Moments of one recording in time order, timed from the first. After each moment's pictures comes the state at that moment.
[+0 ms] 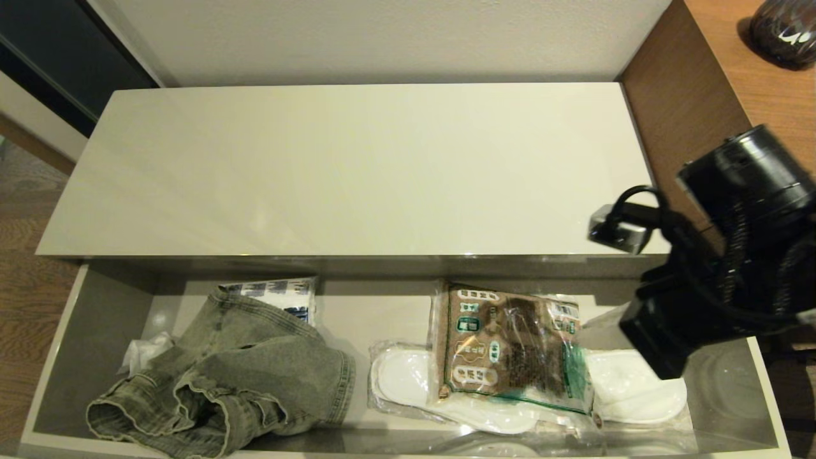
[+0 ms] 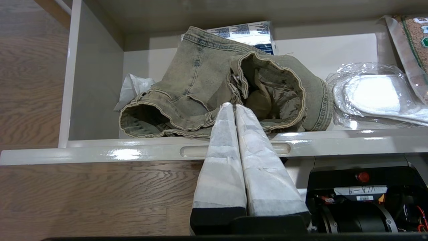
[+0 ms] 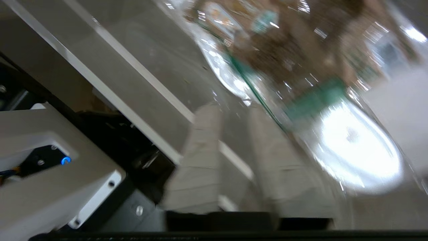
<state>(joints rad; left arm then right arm) 0.00 0.00 0.00 0.02 0.00 0.06 0.56 1.54 -1.17 0.58 0.14 -0.18</state>
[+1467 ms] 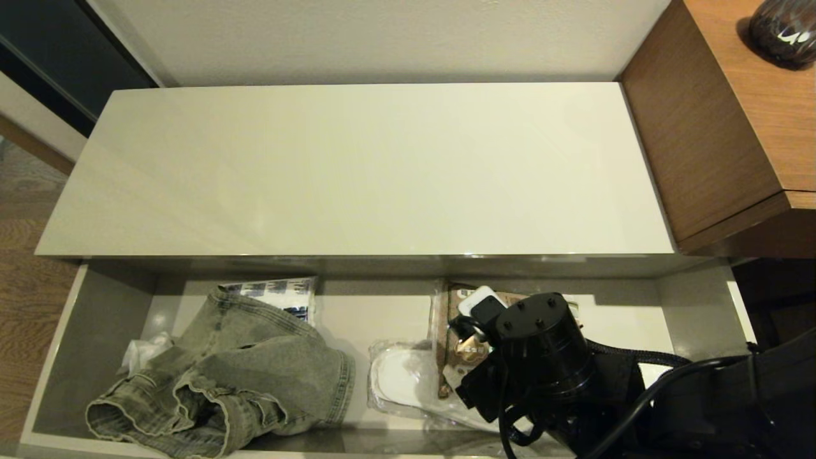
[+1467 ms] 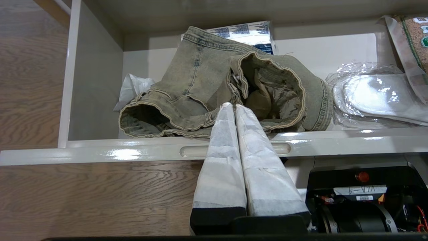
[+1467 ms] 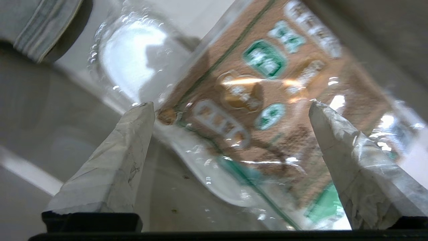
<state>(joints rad) 0.00 0.00 0.00 0.02 0.00 0.06 0.90 1.88 -0.75 -0.48 -0.46 -0.07</state>
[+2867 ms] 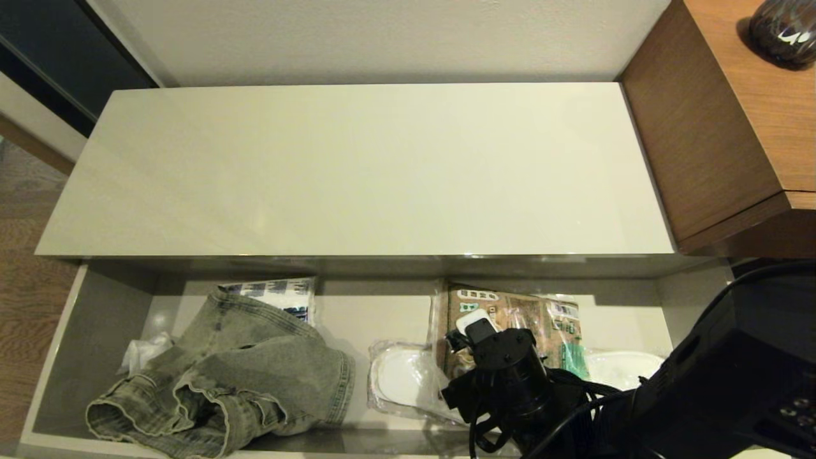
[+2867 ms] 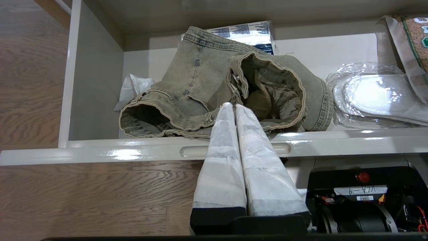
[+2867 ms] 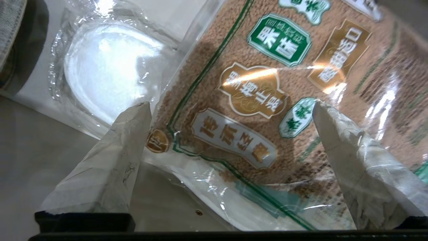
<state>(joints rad) 0.00 0.00 0.00 0.02 0.00 0.06 0.87 2.13 -0.68 -0.83 -0.52 0.05</state>
